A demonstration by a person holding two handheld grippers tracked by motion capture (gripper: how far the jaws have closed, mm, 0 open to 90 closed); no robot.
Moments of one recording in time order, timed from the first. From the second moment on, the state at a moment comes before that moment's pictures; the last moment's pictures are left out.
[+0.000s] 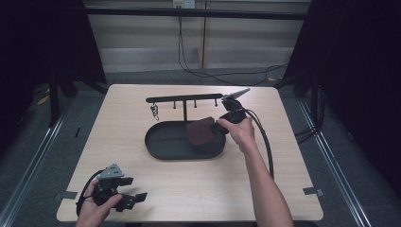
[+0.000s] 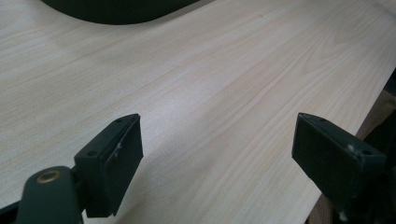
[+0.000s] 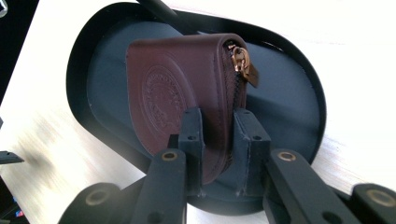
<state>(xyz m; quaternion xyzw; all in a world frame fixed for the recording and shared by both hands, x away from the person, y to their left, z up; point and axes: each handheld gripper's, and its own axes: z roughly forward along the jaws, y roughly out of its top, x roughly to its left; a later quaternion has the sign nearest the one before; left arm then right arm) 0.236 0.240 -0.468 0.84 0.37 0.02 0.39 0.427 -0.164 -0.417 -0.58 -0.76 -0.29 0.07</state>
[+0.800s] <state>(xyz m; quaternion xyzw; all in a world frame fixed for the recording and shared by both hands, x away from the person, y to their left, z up) 0.237 0.240 -0.470 0.84 0.37 0.02 0.39 0.424 -0.169 -0.453 -0.60 -0.74 -0.30 0.09</state>
